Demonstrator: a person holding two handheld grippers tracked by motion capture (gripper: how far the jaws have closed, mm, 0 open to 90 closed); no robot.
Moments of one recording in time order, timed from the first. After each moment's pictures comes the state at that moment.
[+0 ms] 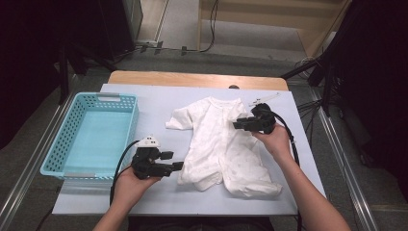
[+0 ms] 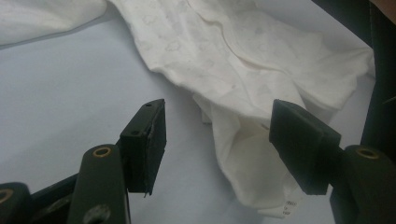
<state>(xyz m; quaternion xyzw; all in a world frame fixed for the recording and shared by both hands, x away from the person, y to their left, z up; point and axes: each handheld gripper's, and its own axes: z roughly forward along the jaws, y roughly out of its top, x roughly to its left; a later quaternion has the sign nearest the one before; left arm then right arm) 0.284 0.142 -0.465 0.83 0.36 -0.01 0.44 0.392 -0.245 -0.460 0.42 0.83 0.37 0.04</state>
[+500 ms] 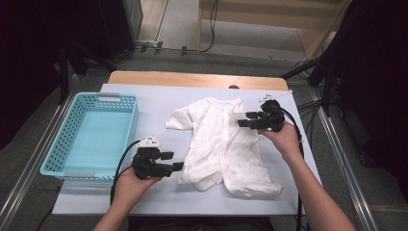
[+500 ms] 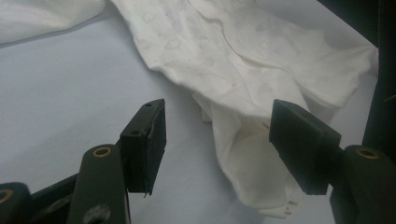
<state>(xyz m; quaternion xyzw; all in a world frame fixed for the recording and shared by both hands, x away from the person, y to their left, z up) 0.284 0.140 -0.466 0.83 0.35 -0.01 0.43 0.388 -0.265 -0.444 0.42 0.81 0.40 0.04</state>
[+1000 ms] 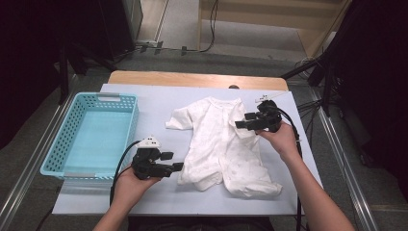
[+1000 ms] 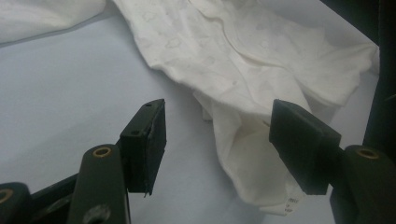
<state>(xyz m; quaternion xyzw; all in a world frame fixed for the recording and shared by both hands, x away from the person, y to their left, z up) 0.283 0.142 -0.466 0.83 0.35 -0.01 0.43 0.391 -0.258 -0.446 0.42 0.82 0.39 0.03</state>
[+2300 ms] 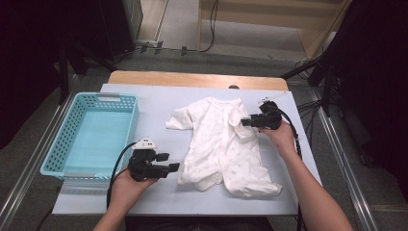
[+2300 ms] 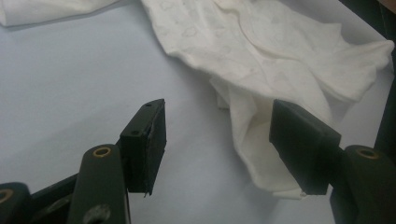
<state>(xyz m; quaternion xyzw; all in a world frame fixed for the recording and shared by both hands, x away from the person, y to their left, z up) 0.280 0.151 -0.471 0.82 0.38 0.00 0.42 0.425 -0.282 -0.494 0.47 0.81 0.35 0.04</state>
